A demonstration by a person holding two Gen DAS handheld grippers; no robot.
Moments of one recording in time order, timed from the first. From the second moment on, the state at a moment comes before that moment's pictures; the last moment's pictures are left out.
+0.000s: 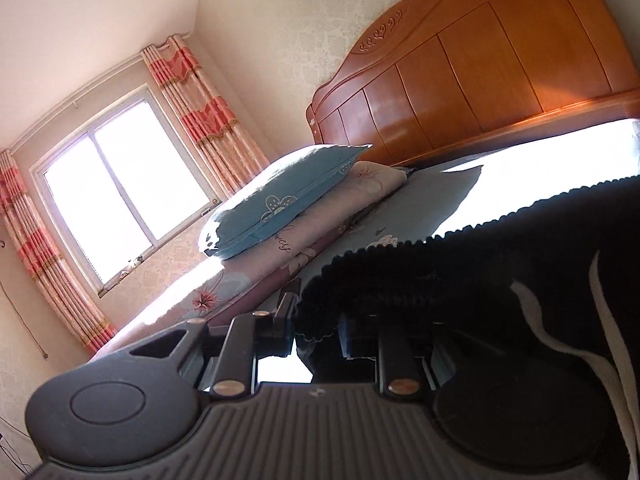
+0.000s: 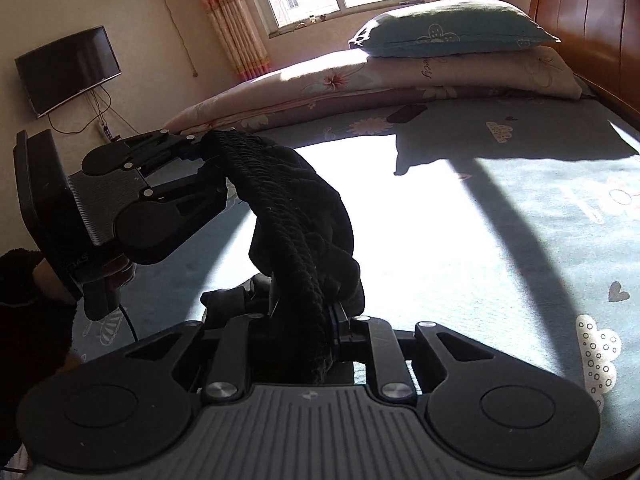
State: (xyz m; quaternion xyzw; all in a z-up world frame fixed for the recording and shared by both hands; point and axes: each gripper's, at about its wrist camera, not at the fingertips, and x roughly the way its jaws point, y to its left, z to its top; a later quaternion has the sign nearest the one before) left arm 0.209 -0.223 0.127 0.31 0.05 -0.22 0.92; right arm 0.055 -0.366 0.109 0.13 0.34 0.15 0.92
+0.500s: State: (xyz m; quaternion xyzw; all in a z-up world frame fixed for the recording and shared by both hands) left arm 0.260 -0.357 0.094 0.26 0.07 -0.27 0.92; right arm 0.088 -0.459 0.079 0.18 0.32 0.02 0.93
